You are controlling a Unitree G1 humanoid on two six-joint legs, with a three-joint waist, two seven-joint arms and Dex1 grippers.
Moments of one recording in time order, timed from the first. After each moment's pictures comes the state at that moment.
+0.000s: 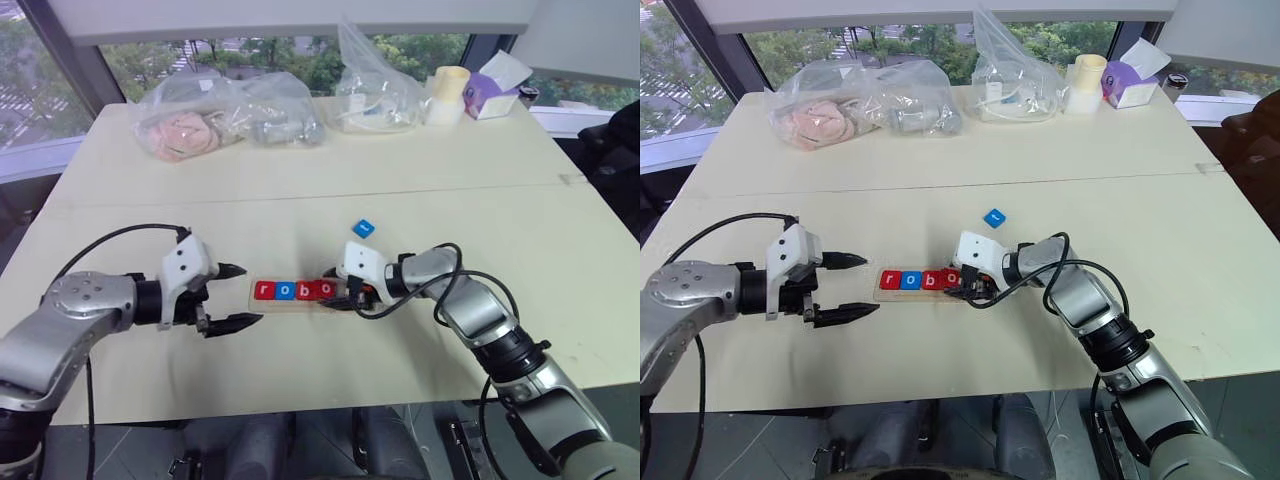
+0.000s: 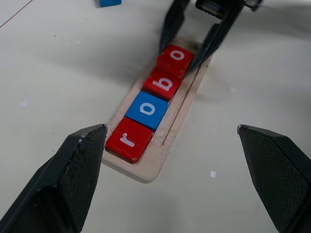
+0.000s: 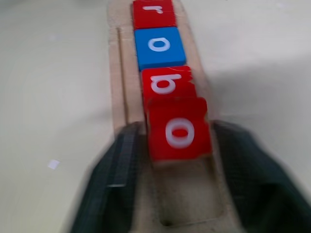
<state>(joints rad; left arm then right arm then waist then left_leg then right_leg) -0.14 0.93 0.08 -0.48 -0.55 0.66 -0.97 -0.57 -0.49 0.41 -0.05 0.03 0.49 1.02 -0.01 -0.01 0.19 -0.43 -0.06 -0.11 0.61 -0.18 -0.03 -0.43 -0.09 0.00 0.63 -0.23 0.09</state>
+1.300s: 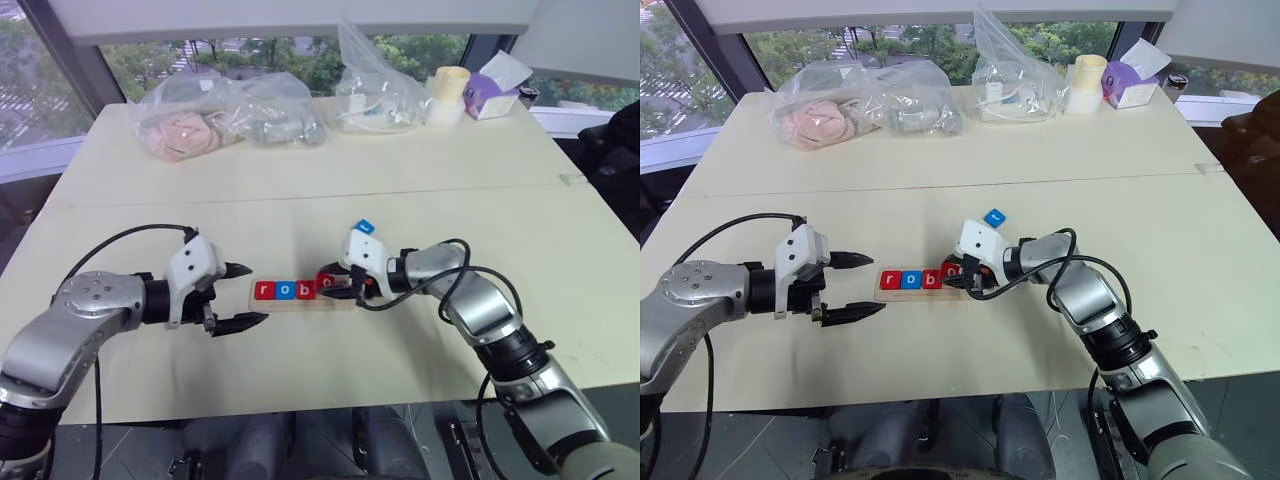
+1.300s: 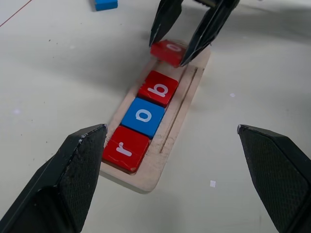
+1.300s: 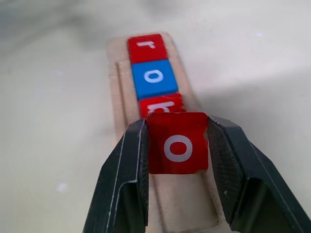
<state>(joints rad) -0.16 0.91 0.05 -0.48 -0.53 0.66 -0.96 -0.56 -0.50 0.36 -0.12 0.12 0.55 1.02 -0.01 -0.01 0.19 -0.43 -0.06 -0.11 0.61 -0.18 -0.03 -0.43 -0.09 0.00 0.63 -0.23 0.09</state>
